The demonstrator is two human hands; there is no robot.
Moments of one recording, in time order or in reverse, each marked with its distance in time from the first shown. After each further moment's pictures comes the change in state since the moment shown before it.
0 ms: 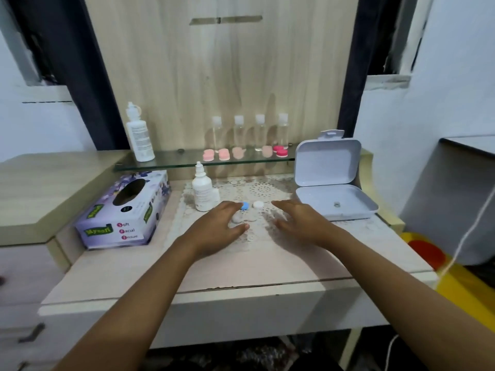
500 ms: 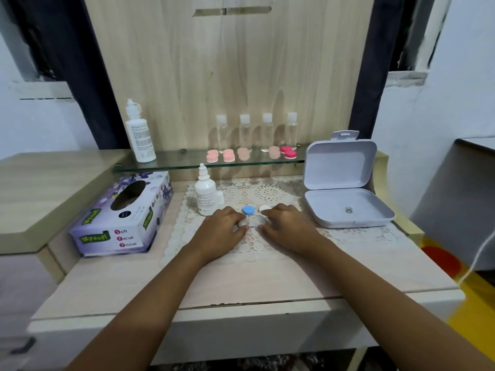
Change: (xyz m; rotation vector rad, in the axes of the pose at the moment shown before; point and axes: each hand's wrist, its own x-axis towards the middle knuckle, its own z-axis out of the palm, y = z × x) left_hand 0.019 -0.014 0.013 0.132 0.083 0.009; right_hand 0.032 -0.015 0.034 -0.073 0.106 -0.015
